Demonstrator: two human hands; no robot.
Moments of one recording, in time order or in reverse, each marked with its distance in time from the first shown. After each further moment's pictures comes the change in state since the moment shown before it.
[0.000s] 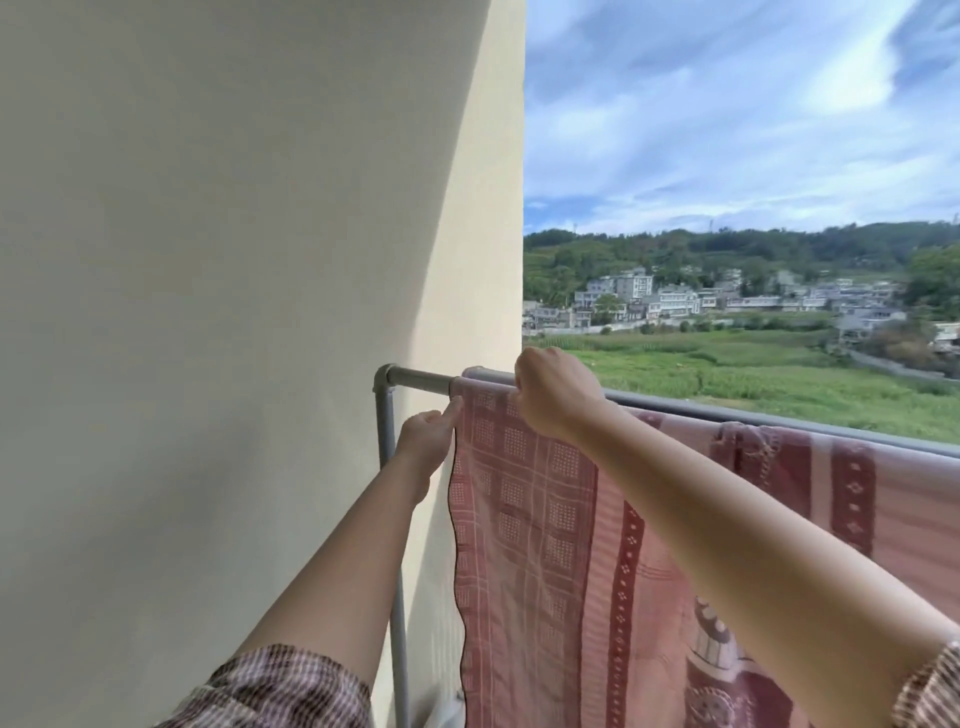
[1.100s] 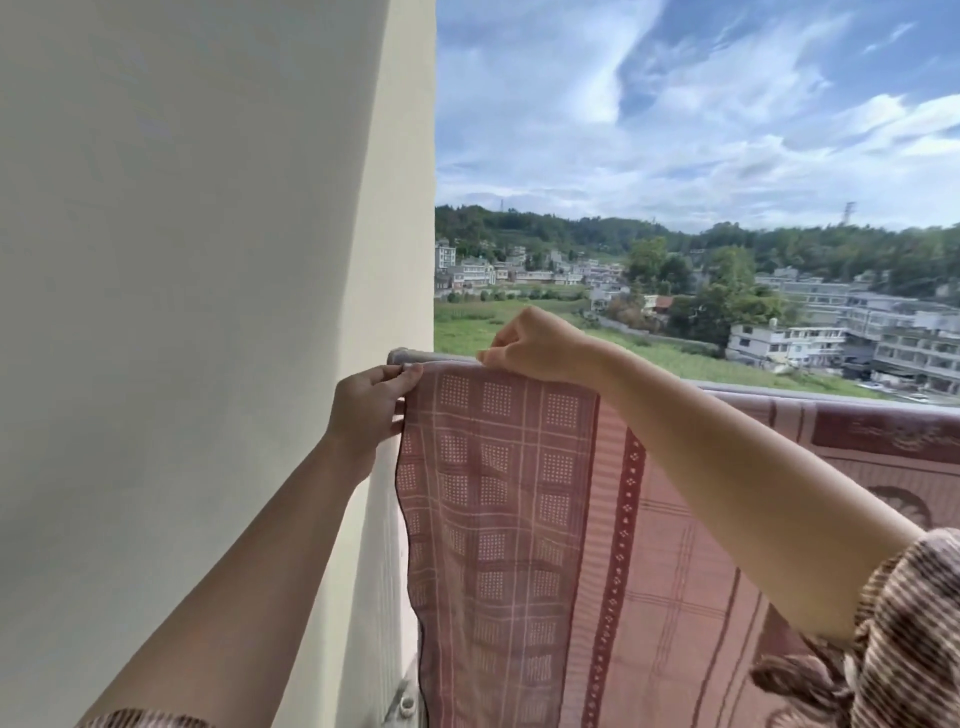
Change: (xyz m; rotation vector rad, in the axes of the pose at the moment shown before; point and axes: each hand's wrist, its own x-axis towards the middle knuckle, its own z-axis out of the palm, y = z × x) left_hand 0.202 -0.028 -0.131 -0.317 -0.432 0.110; right_hand 0.154 -0.086 0.082 0.140 -0.224 0.331
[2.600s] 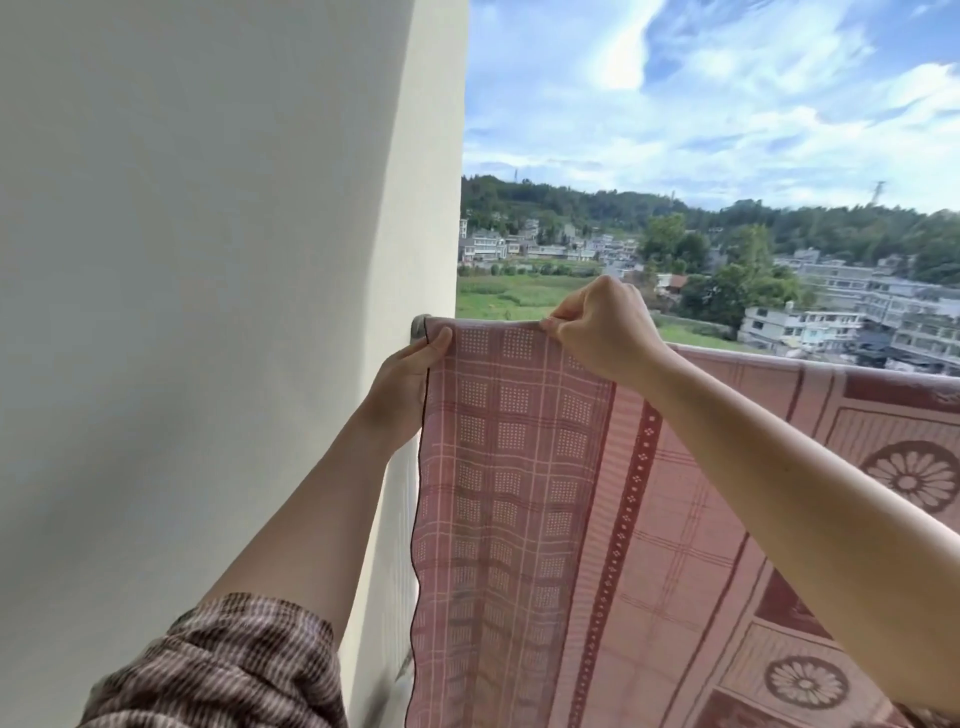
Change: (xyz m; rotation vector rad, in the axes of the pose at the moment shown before) left_hand 0.020 -0.033 -0.025 -0.228 -0.299 -0.017; right_hand -0.017 0.003 0.032 -0.030 0.433 0.013
